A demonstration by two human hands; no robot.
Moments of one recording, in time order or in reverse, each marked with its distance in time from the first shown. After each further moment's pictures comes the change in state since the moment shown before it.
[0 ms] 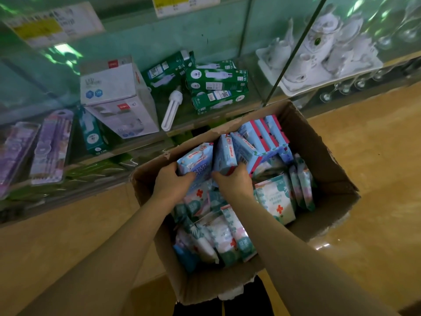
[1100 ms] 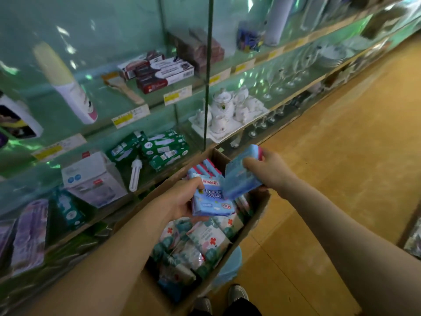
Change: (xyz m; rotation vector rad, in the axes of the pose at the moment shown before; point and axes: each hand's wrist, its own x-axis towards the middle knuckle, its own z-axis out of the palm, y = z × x) left_hand -0.120 0.150 0.002 -0.177 -0.663 -0.091; right_hand -0.135 -0.048 -0.230 0.019 0.217 -0.124
